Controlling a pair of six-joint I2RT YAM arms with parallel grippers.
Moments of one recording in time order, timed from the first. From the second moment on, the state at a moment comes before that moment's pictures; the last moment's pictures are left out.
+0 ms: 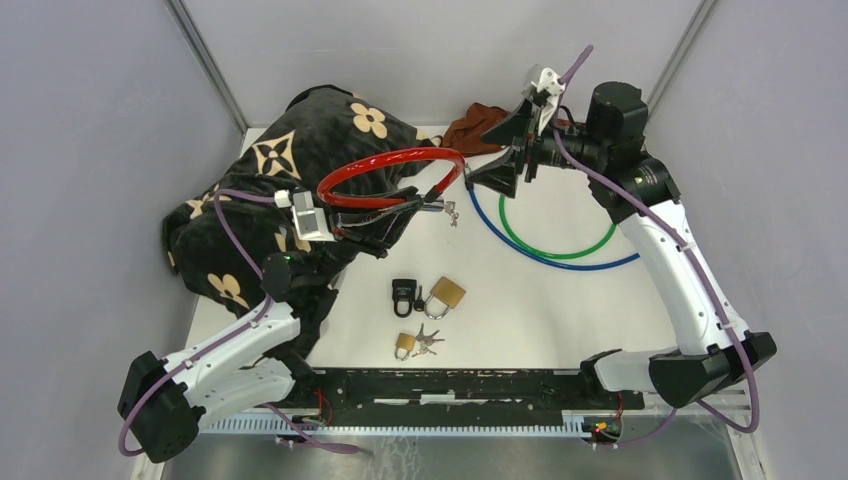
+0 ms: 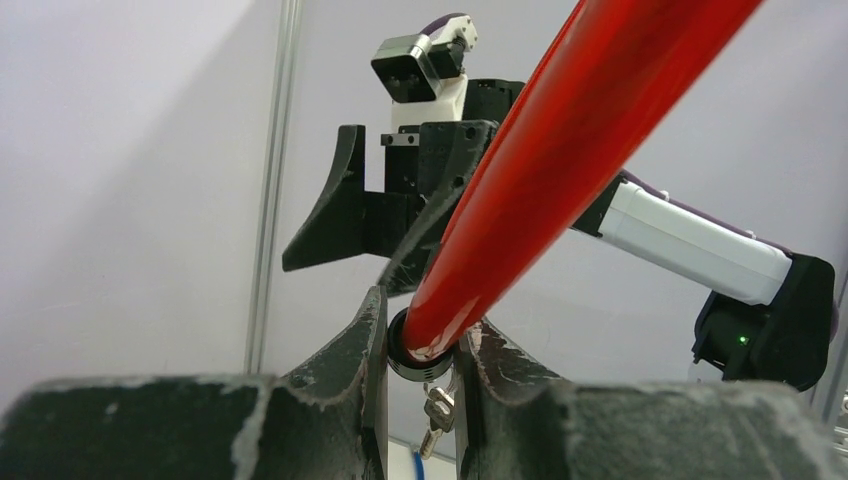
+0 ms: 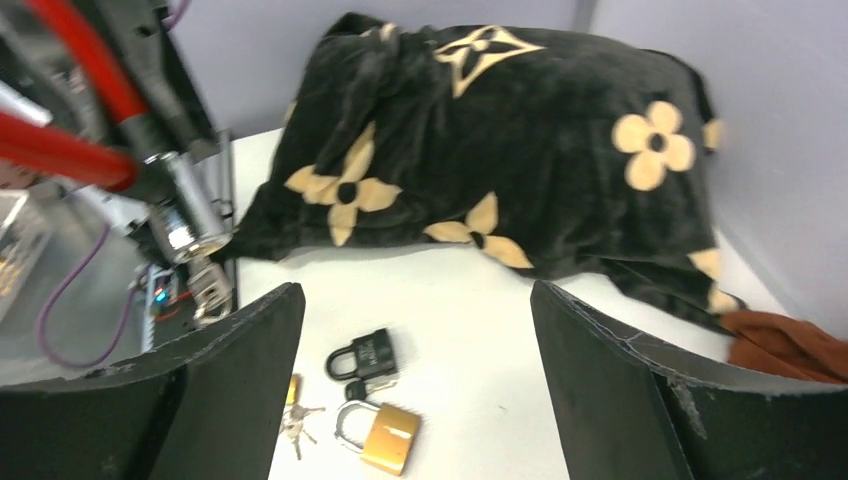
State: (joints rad) left arm -0.74 0.95 0.61 1.13 0.26 -0.44; right arm 0.35 1.33 1.61 -0.41 -0.86 -0.05
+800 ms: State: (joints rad) left arm -0.74 0.95 0.61 1.12 0.27 -0.44; right arm 0.53 1.31 1.55 -0.50 -1.05 -0.19
